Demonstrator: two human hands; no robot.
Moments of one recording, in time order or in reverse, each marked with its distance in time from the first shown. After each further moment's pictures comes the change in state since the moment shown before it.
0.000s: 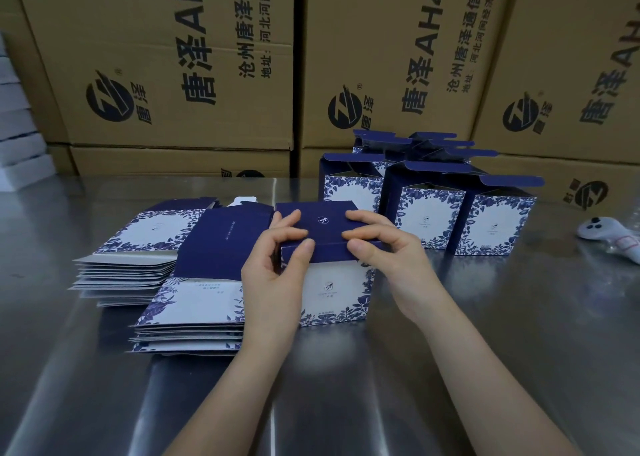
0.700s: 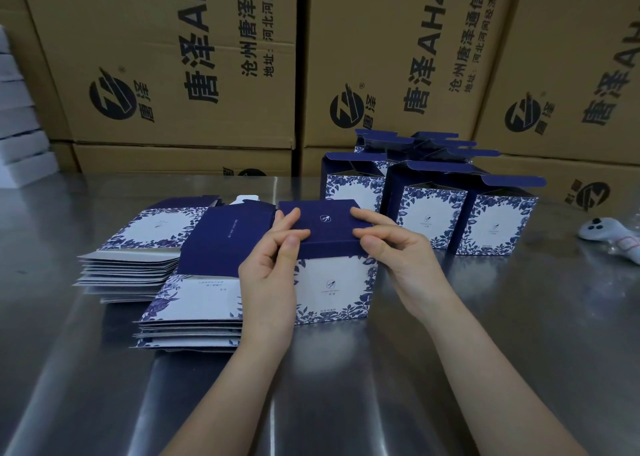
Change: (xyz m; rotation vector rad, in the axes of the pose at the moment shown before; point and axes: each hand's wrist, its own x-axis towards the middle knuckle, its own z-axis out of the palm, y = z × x) left_hand 0.001 -0.003 -0.003 -0.082 0.000 0.005; right_hand 0.005 0.011 -0.010 0.144 -0.002 -0.002
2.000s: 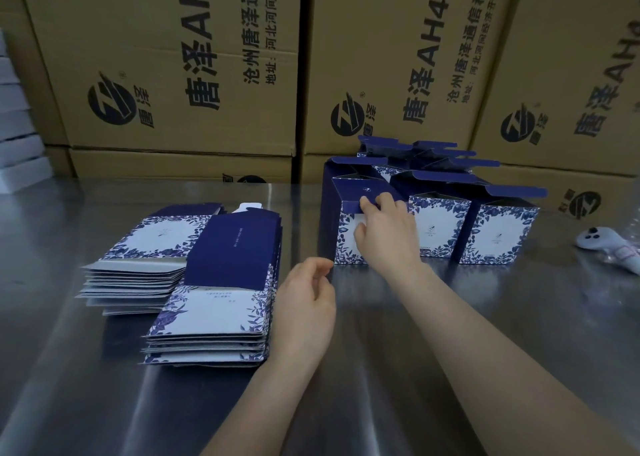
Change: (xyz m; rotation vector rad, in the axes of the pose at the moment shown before) left_hand -0.006 -0.015 0.004 0.621 -0.155 -0.127; right_hand 0.066 0.011 0.016 -1.737 0.166 -0.065
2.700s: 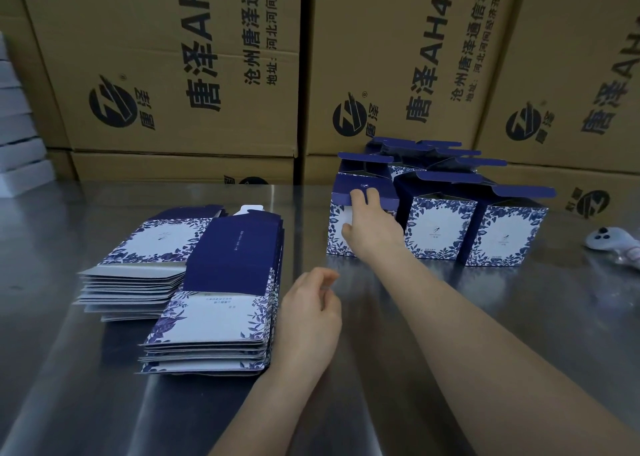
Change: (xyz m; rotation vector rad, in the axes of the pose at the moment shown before) left_hand 0.001 -0.007 0.004 0.069 -0.062 0.015; right_hand 0.030 -0.015 0.018 0.085 -0.186 0.060
